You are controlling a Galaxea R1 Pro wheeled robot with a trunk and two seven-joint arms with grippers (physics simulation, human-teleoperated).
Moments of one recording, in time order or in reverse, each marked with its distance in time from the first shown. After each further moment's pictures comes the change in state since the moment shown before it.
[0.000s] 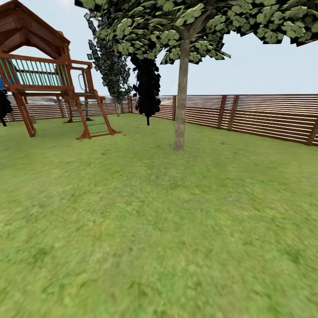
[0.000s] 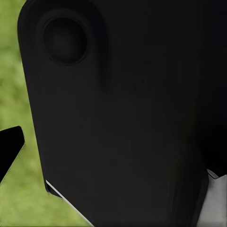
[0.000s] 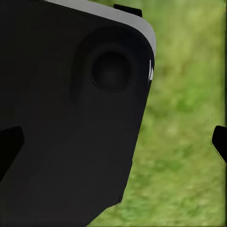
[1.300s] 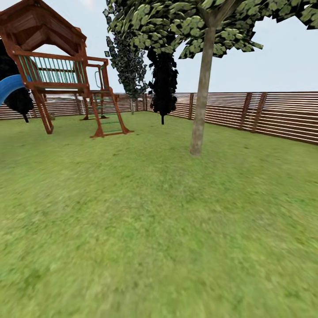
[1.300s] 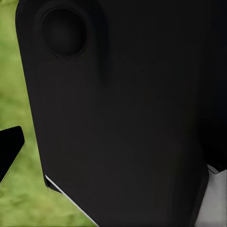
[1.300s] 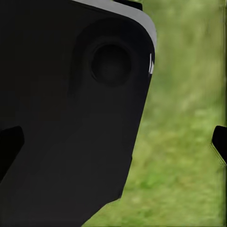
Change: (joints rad) left arm 0.000 0.000 0.001 0.000 0.000 0.000 0.000; right arm 0.000 -0.002 0.000 0.000 0.000 0.000 -0.001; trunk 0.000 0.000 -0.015
